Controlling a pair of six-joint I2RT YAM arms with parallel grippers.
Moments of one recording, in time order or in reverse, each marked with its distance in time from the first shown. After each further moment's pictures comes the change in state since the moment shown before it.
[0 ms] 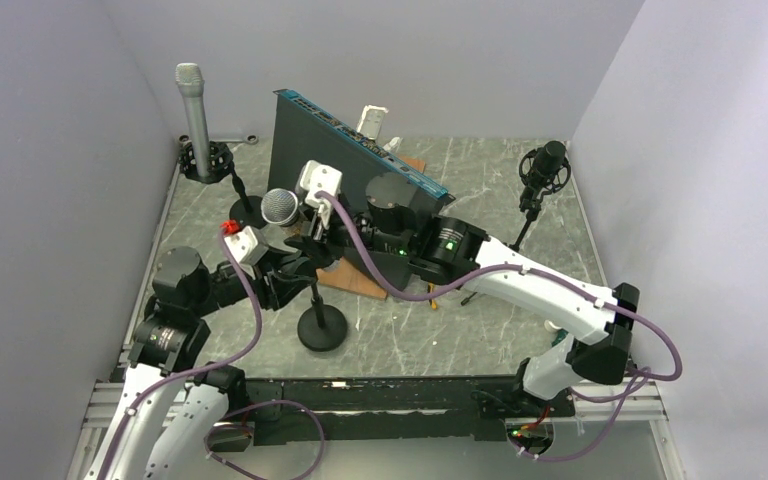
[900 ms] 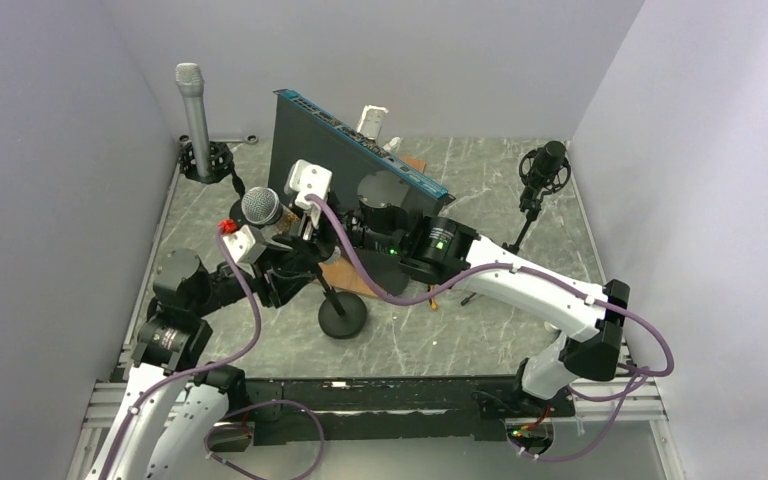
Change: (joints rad) left arm 0.002 0.005 -0.033 0.085 0.010 -0.041; right arm 0.018 0.063 0.087 -0.005 -0.016 -0.064
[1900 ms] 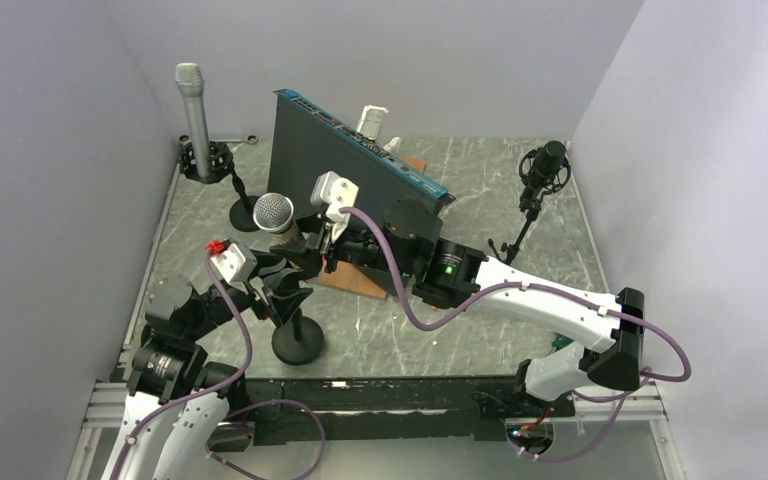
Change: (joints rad) left arm -0.003 -0.183 -0.068 -0.063 -0.147 -0.011; right arm 0.036 -0.114 -0.257 0.347 0.016 0.140
